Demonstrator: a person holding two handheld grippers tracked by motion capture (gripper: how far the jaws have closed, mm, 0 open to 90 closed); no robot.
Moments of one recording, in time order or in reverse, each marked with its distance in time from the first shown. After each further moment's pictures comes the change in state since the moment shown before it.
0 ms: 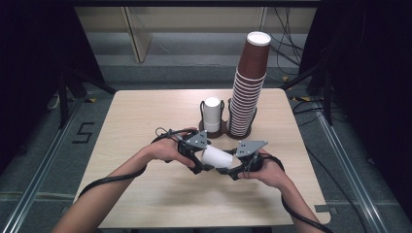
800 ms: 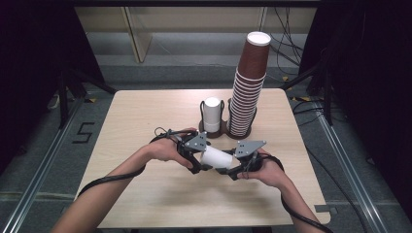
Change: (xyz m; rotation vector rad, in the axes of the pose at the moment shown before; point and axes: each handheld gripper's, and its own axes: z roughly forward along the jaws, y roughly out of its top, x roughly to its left) left arm -0.003 0.000 -0.005 0.026 0.021 0.085; right arm 0.001 0.002 0.001 0.019 0.000 -0.022
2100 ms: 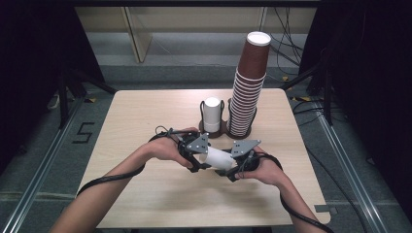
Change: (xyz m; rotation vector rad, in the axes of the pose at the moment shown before) left arm -0.005 0.016 -0.011 0.109 0.025 0.080; right arm 0.002 0.005 0.007 0.093 -0.022 0.005
